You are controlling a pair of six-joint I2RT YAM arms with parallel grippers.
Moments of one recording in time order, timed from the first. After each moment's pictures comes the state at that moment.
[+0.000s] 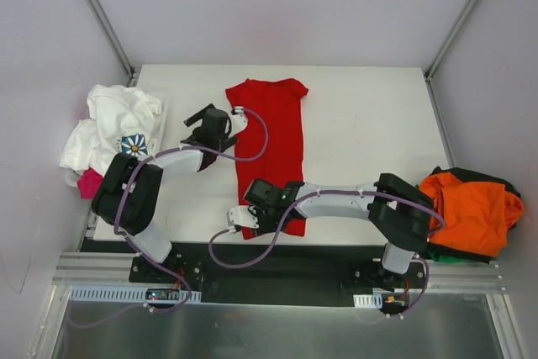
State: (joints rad) left arm -0.41 1.64 0.87 0.10 -0.45 0.77; right arm 1.21 1.76 1.08 -0.54 -0.08 -0.62
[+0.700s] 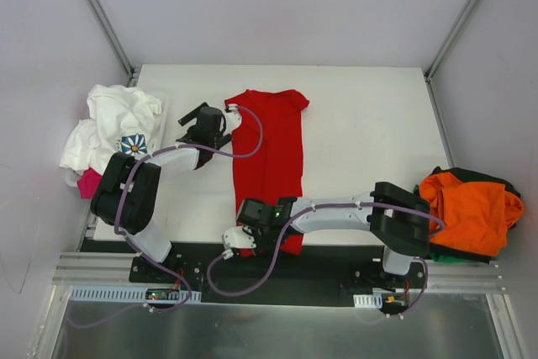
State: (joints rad) left arm -0.36 1.64 0.87 0.11 -0.45 0.78; right arm 1.34 1.76 1.09 -0.58 -0.07 -0.61
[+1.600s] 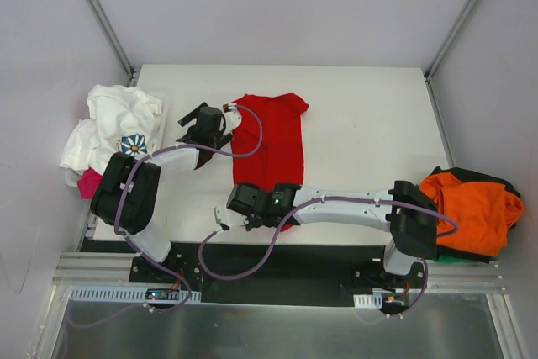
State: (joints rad) left arm -0.36 1.64 0.87 0.11 -0.44 0.75; right arm 1.35 1.72 1.29 -0.74 0.31 -0.61
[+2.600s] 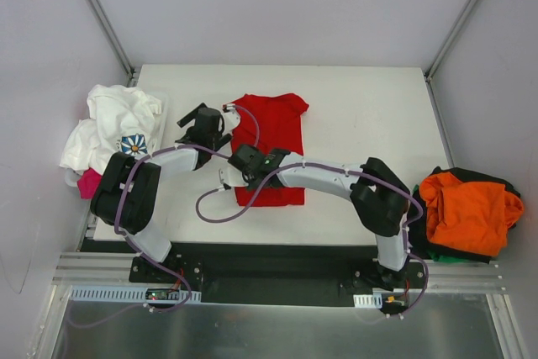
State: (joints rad) left arm -0.36 1.64 0.85 0.14 -0.43 0.75; right arm 1.09 1.94 1.46 -0.70 0.35 -0.77
